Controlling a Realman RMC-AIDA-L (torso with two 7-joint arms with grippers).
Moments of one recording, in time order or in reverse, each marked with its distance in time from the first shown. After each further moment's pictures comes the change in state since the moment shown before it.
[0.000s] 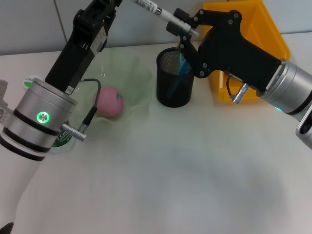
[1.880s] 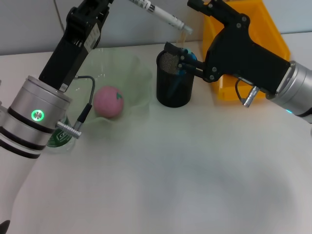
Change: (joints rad) left arm 0.000 0.000 -0.038 -0.014 0.027 0.013 0.000; right arm -0.031 -0.002 -0.003 -0.063 -0.024 -0.022 0.087
